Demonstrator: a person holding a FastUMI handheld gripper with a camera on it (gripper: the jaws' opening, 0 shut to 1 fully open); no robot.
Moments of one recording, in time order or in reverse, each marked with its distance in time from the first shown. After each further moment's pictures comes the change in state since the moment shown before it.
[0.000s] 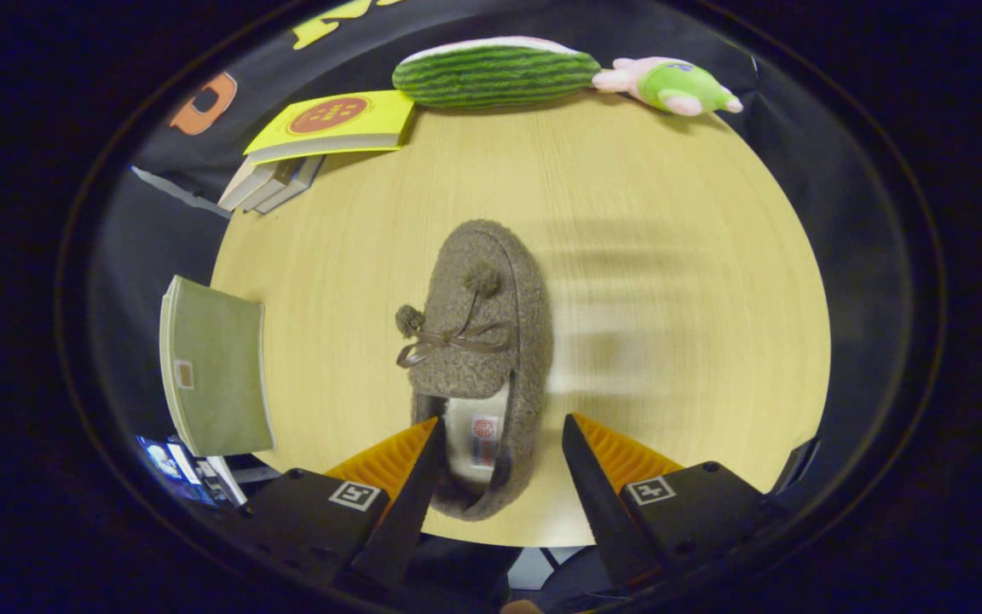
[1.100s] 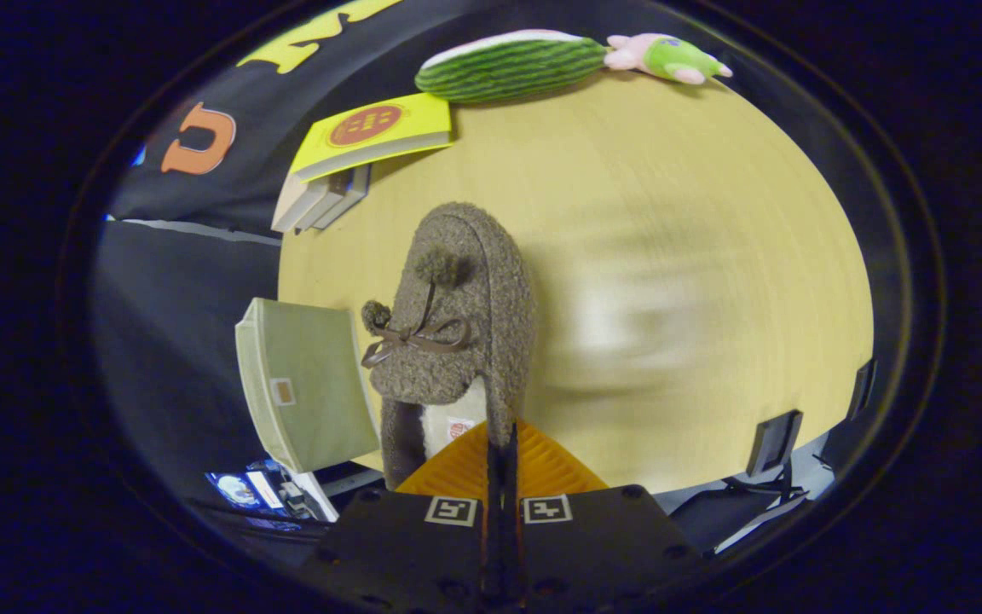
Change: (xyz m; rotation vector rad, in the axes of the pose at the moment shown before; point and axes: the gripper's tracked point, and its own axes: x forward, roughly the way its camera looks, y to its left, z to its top) arm -0.068 0.130 -0.024 0.159 0.027 0.215
